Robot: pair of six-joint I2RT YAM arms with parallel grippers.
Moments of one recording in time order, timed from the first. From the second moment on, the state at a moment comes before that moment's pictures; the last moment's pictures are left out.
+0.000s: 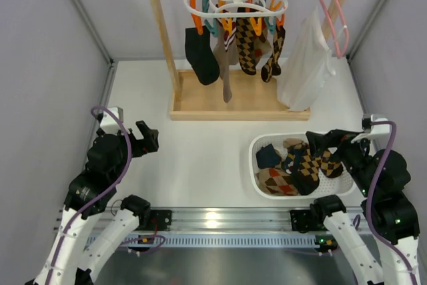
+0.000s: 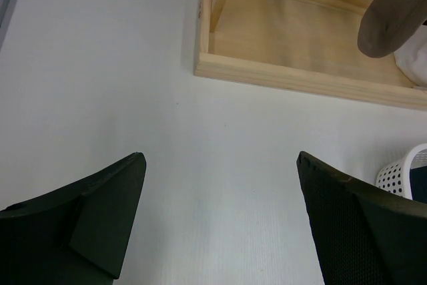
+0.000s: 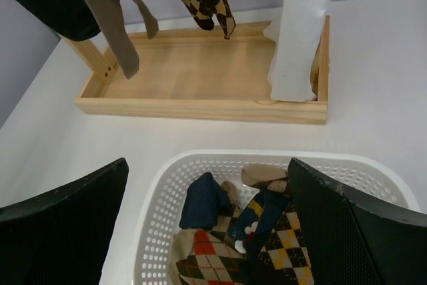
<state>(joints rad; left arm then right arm) -0.41 0.49 0.91 -0.77 -0.30 -0.40 0.23 0.33 0.95 -0.74 -0.01 0.27</state>
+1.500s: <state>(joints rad) -0.45 0.57 0.89 -0.76 -0.30 -0.40 0.97 1.77 1.68 -0.03 0.66 0.10</state>
